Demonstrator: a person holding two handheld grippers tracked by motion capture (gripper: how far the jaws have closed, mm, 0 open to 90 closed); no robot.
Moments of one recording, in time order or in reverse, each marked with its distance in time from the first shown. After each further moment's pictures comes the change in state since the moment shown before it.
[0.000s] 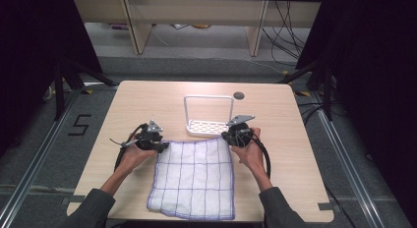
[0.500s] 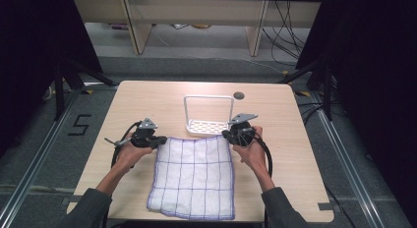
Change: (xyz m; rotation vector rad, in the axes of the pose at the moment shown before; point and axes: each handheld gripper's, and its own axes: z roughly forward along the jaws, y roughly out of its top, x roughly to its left) left arm 0.007 0.006 -0.025 -0.107 -0.096 -0.058; right arm 0.001 0.005 -0.014 -0.029 0.009 0.000
